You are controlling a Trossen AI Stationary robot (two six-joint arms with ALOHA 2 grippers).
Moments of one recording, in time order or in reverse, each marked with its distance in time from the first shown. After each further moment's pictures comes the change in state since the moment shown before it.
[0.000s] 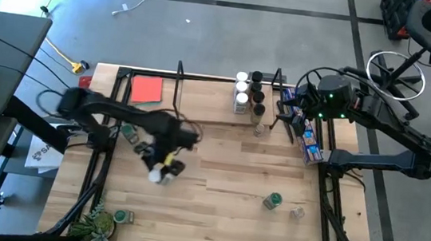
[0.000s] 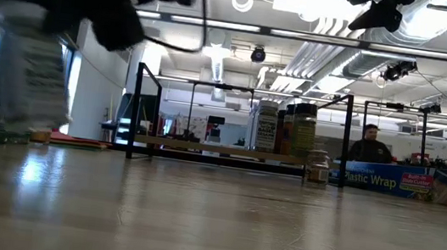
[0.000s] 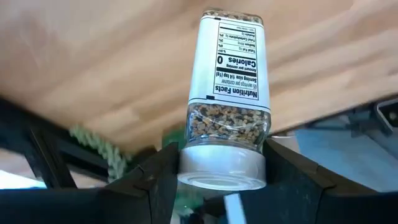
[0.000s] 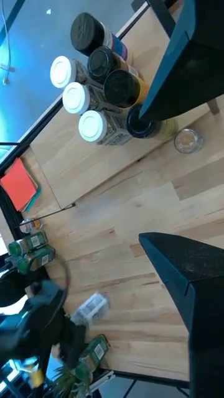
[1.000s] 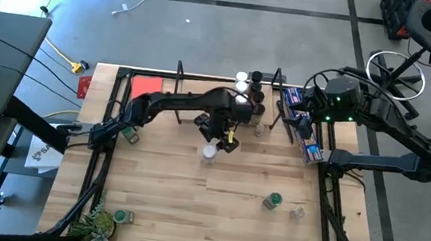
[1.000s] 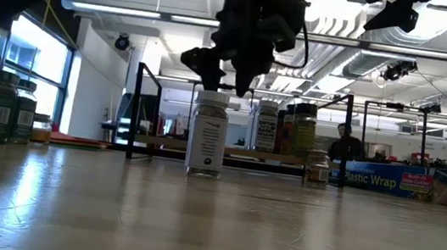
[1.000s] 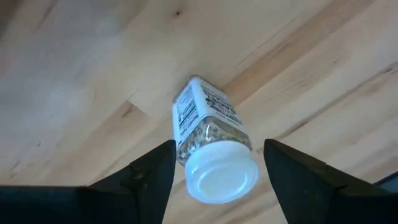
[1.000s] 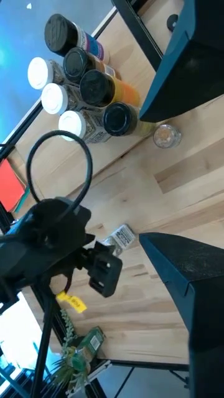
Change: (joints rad) left arm 0.209 0.694 1.067 -0.315 -0.319 0.440; right arm 0.000 -0.059 0.000 -0.089 -0.010 0.051
